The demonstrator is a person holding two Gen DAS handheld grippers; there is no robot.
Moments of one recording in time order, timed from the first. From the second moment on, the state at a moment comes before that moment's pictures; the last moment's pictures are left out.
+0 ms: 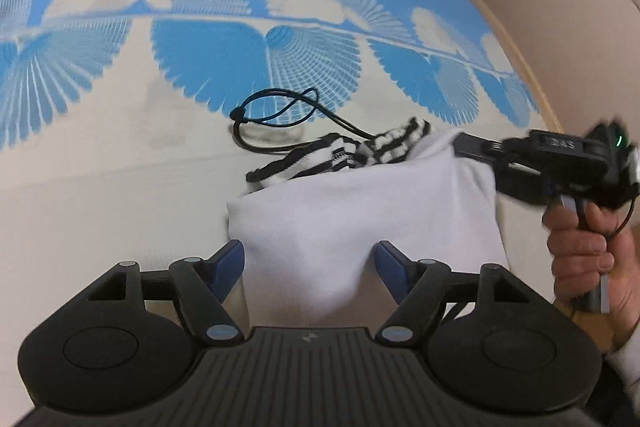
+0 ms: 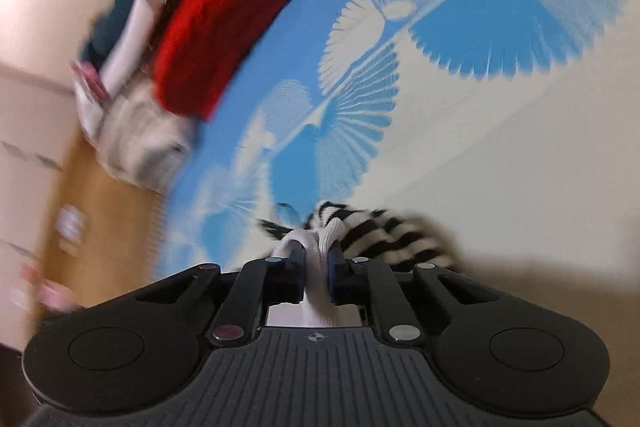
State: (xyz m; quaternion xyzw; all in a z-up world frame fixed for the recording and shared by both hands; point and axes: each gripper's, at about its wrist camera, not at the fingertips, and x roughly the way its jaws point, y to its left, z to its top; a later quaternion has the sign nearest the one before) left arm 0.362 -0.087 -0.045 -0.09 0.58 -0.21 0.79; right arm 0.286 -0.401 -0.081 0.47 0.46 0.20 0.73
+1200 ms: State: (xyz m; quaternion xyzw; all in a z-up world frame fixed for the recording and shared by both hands) left arm 0.380 -0.072 -0.103 -0.23 0.60 -0.16 0.75; right arm 0.238 -0.389 -0.087 0.38 0.55 0.12 0.73
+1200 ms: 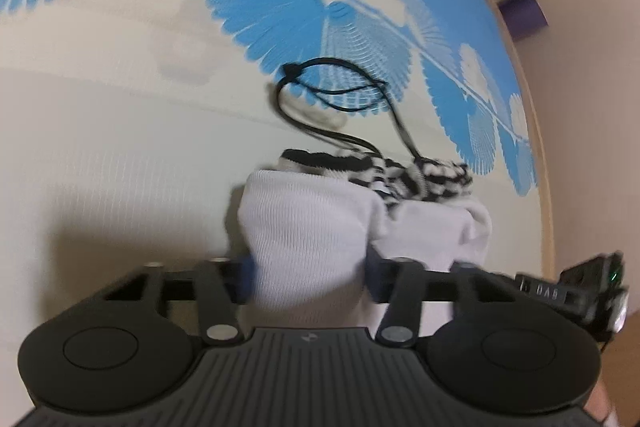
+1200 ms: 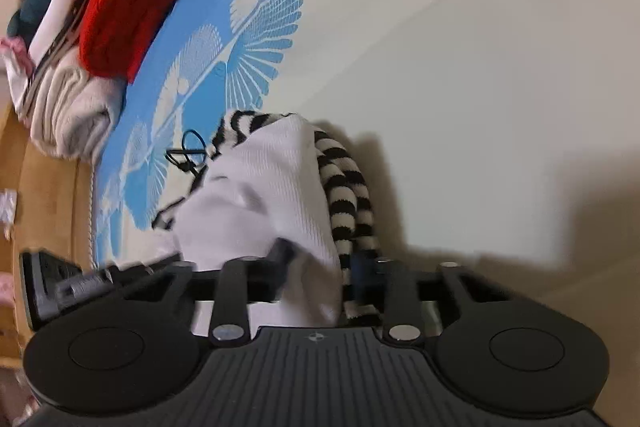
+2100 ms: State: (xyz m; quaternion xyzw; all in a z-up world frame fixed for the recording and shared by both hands) left arm 0.379 0.000 -0.063 -0.07 0.59 -0.13 0.80; right arm 0.321 -0.308 -0.035 0.34 0.47 0.08 0.81
